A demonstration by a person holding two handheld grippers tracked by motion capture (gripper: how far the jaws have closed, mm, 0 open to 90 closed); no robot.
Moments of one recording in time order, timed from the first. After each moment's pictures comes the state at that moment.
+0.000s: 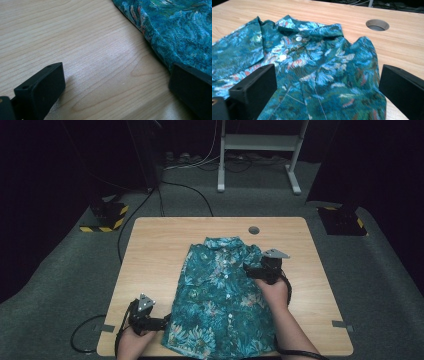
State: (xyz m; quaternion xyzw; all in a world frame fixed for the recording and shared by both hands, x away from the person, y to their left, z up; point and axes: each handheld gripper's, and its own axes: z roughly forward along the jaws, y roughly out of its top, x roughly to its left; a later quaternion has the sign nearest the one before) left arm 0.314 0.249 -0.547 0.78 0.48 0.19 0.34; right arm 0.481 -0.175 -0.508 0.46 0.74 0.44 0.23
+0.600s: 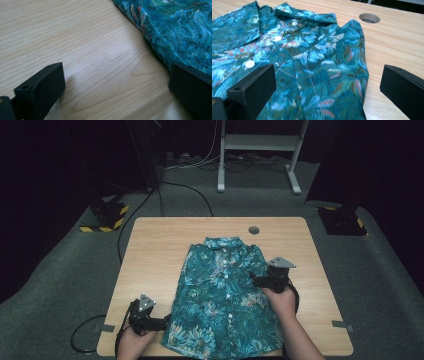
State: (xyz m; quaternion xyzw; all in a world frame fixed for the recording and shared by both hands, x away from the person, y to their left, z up) left arm 0.314 0.248 -0.547 0.78 0.48 0.20 0.34; right arm 0.456 -0.197 -0.519 0.43 0.76 0.42 0.25
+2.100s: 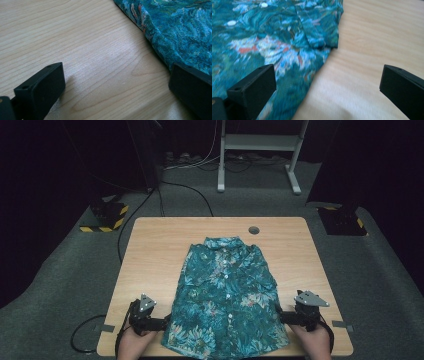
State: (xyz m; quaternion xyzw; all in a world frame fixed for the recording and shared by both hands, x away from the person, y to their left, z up) left arm 0.314 0.247 -0.547 0.79 0.48 0.20 0.33; right arm 0.342 -0.271 -0.525 0.42 0.78 0.39 0.27
